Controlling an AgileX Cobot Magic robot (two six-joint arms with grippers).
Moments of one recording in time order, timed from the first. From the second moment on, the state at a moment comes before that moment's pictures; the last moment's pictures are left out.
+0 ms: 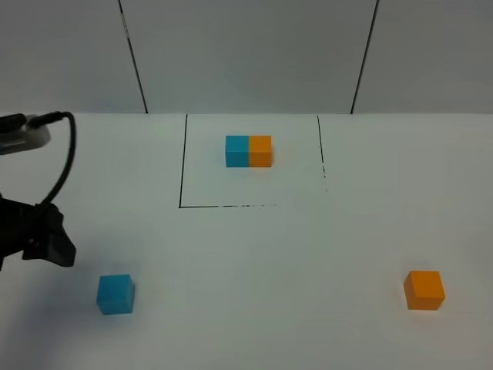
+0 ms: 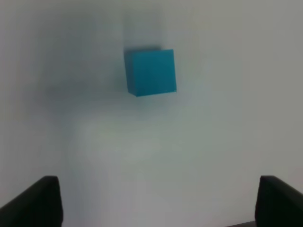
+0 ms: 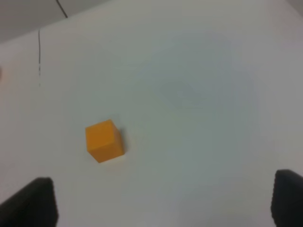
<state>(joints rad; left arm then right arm) -0.08 1.34 -1.00 -0.22 1.02 0.03 -0.01 -0.01 -0.49 -0.08 1.06 0.24</state>
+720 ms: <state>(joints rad) -0.32 1.71 -1.05 -0.03 0.88 -0.22 -0.01 -0.01 -0.49 -0.08 1.06 0.24</state>
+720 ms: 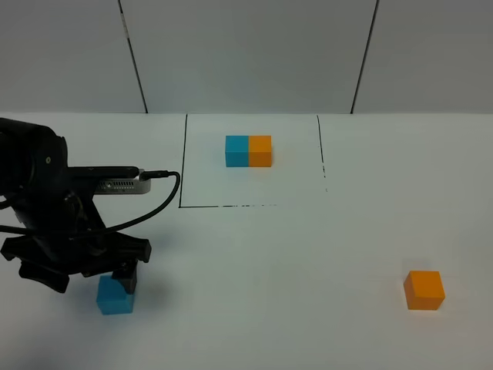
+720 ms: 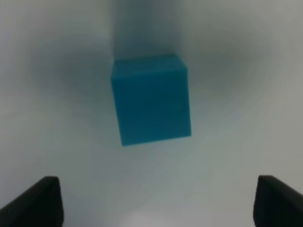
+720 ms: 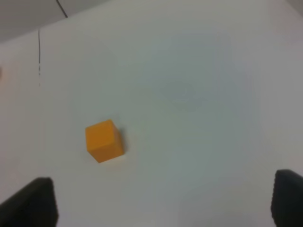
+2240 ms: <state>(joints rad) -0.32 1.88 -0.91 -0.03 0.53 -0.30 -0.01 -0.01 -0.49 -0.08 1.06 0.24</state>
